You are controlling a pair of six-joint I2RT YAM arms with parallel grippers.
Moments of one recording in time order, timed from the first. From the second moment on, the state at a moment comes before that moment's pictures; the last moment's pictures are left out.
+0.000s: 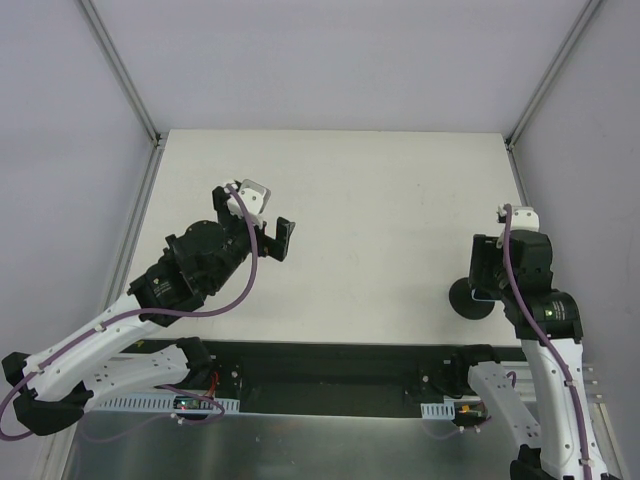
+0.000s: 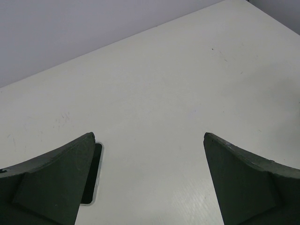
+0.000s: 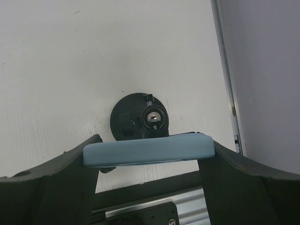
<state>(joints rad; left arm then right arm) -0.94 0.80 0.97 -0.32 -0.45 0.00 0.12 0.63 0.96 -1.01 0.32 0.01</state>
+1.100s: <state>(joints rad) -0.96 0.83 0.97 -0.32 -0.46 0.02 0.11 0.65 1.32 -0.99 0.32 0.02</state>
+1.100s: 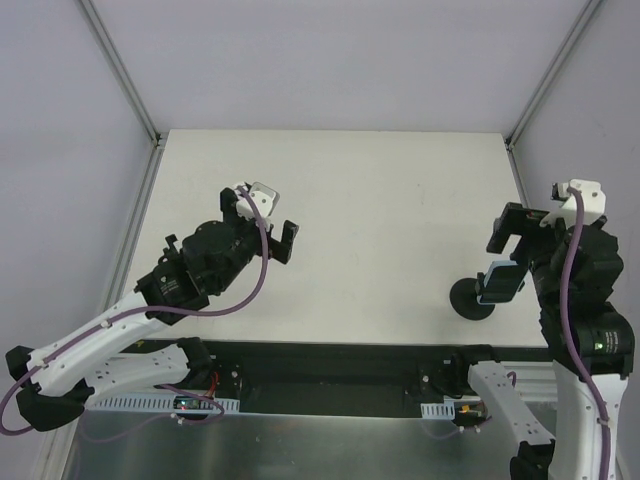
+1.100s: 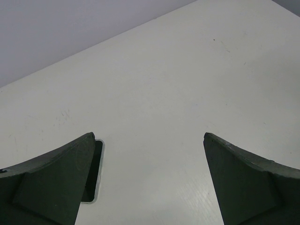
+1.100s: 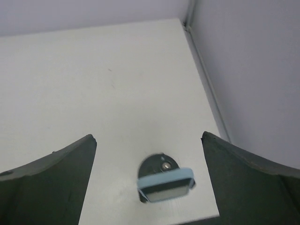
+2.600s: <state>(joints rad) -0.56 0.73 1.14 -1.28 -0.69 -1.03 1.03 1.39 1.03 0.02 0.49 0.11</state>
